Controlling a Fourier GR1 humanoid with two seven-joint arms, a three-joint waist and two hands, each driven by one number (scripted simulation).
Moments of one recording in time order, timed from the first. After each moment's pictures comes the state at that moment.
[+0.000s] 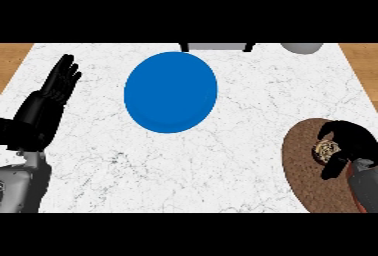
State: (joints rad) left arm -0.26 0.29 0.07 -1.61 0.06 -0.05 0.11; right arm -0.25 -0.54 0.15 -1.15 0.81 0.12 0.37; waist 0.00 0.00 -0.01
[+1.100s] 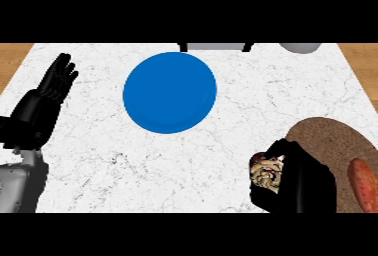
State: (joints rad) left arm -0.27 0.30 0.09 -1.60 0.06 -0.07 0.11; right arm -0.02 -0.13 0.53 -2.03 1.34 0.01 1.03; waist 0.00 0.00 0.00
